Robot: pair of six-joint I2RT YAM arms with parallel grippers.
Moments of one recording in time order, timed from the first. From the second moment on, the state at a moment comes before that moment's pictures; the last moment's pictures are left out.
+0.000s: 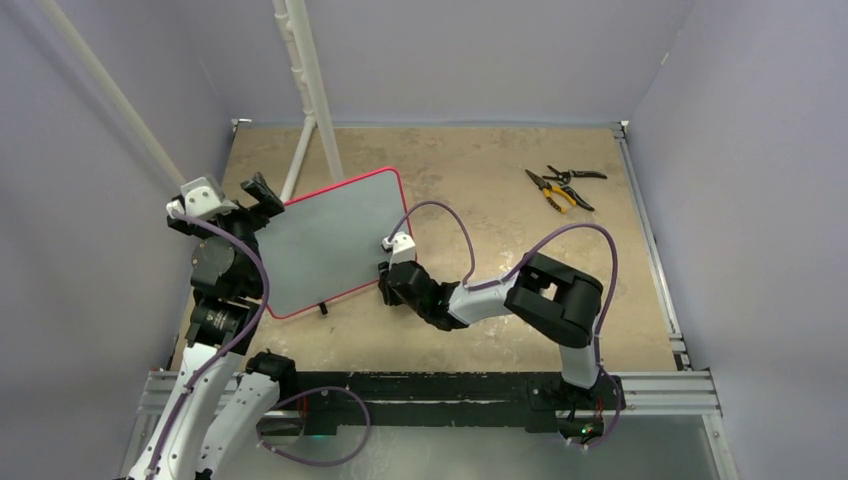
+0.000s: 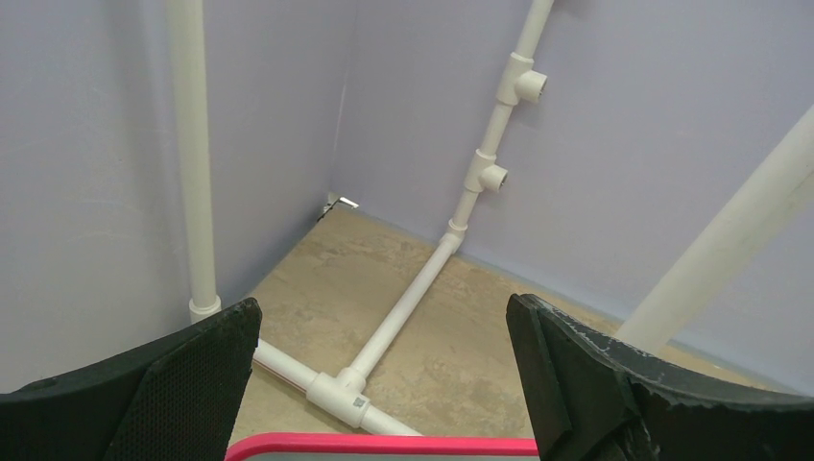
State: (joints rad) left arm -0.24 0.59 0.74 0.06 -0.64 -0.13; right arm 1.11 1.92 0.91 0.46 0.40 0.50
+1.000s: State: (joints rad) left arm -0.24 0.62 0.87 -0.04 -0.63 -0.18; right arm 0.95 1.78 0.74 0.45 0.44 0.42
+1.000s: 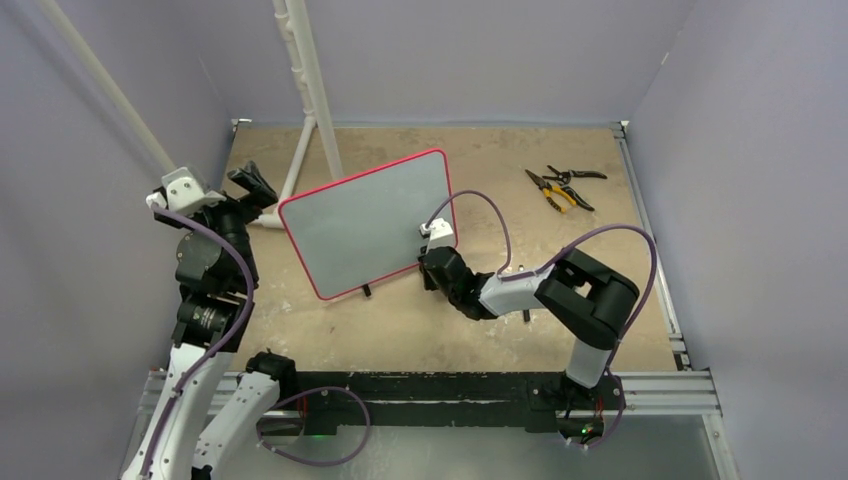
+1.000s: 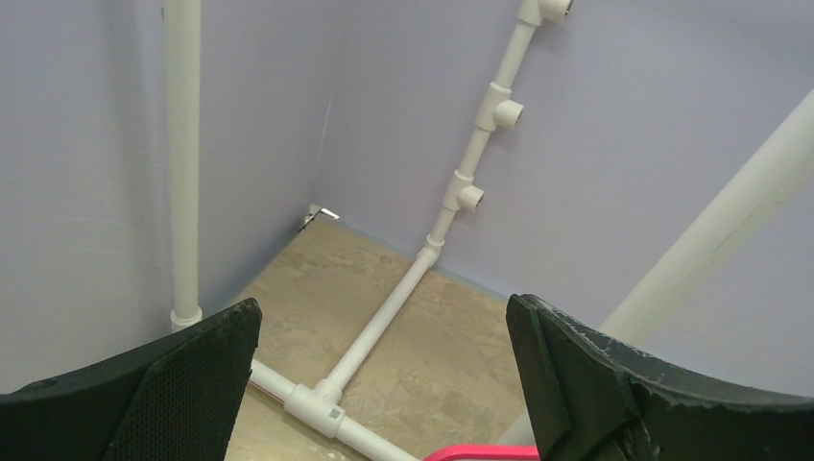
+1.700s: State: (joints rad) left arm -0.24 0.67 0.82 0.01 -0.62 -0.17; right arm 0.83 1.74 0.68 0.52 0.45 0.34
